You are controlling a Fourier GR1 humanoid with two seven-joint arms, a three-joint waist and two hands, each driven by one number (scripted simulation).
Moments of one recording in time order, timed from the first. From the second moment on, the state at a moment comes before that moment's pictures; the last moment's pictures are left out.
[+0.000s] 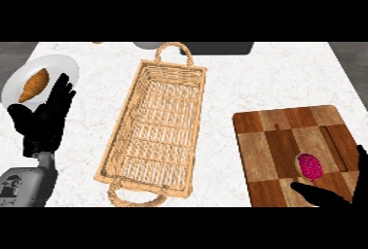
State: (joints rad) left arm -0.21 0.30 0.03 -1.46 0.07 0.18 0.16; right arm 0.27 -0.24 0.04 -1.91 0.67 -0.32 0.80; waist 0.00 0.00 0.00
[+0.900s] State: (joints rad) left arm -0.17 0.26 0.09 -1.50 0.03 0.11 0.16; right arm 0.22 -0.16 -0.02 -1.73 0.74 -0.30 0.72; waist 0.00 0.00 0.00
